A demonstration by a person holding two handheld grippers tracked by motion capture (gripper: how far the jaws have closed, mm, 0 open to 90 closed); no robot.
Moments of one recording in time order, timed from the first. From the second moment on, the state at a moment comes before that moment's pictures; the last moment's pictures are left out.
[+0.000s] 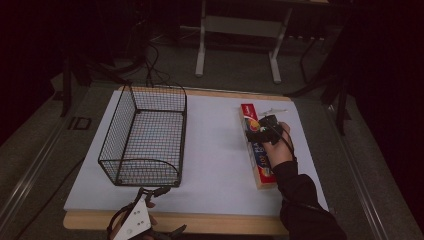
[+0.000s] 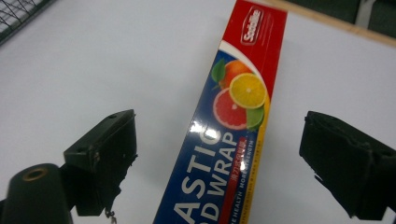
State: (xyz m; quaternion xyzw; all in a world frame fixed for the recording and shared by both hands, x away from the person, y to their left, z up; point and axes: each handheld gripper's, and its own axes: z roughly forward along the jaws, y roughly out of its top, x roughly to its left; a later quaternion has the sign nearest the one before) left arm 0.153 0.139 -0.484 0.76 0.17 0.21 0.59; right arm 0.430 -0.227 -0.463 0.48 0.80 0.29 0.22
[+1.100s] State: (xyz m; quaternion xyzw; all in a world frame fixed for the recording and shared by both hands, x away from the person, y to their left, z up) left arm 0.152 0.139 -0.484 0.77 0.16 0.21 0.58; right arm 0.488 -0.215 -0.479 0.61 0.78 0.13 0.11
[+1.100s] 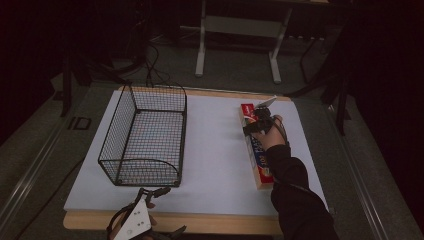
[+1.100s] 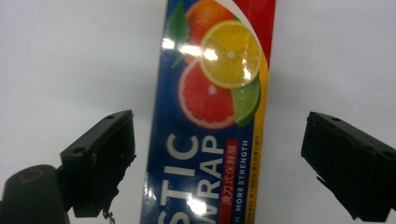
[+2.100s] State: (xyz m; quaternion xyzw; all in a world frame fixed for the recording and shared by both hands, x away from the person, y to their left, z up) left arm 0.153 0.138 -0.485 0.77 0.16 0.21 0.58; right arm 0.503 -0.203 -0.501 0.62 0.78 0.06 0.07
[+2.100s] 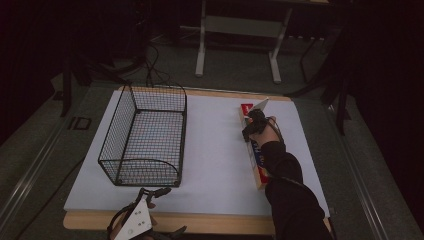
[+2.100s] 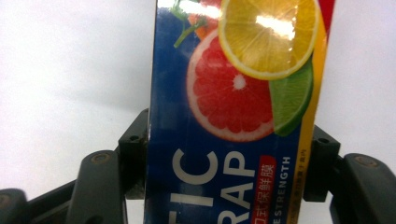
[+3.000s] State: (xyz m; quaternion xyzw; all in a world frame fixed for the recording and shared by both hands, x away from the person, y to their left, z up) left arm 0.153 0.138 -0.485 0.77 0.16 0.21 0.58; right arm 0.495 -0.200 -0.435 0.61 0.78 0.14 0.10
